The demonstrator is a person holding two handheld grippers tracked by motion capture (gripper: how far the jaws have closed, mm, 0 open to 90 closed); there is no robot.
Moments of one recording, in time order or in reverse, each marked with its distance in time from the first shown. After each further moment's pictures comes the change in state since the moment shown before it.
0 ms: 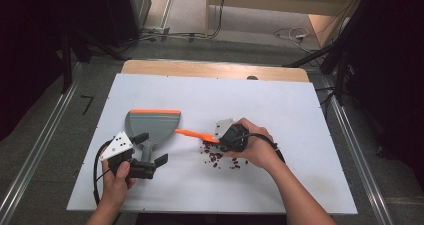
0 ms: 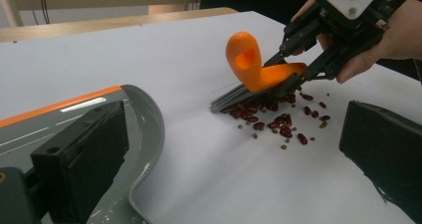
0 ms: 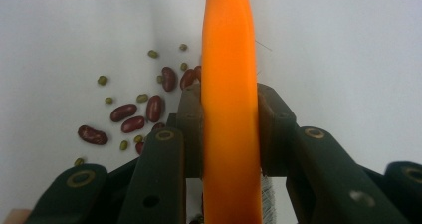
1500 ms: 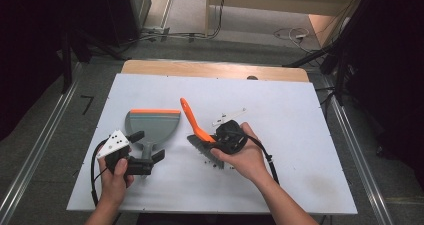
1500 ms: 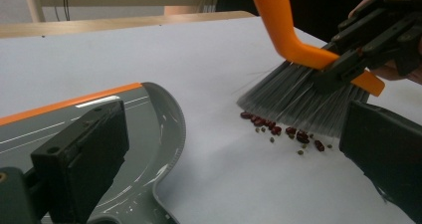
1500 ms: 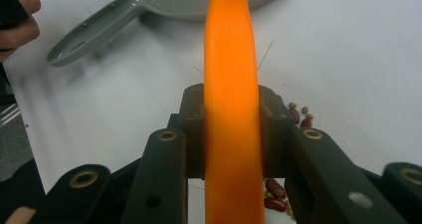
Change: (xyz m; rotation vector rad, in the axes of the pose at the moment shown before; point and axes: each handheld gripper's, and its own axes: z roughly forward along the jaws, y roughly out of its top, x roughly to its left) left arm 0.007 0.000 -0.002 -0.011 0.051 -0.035; right arm 0.019 0.025 -0.028 -0.157 0.144 0.642
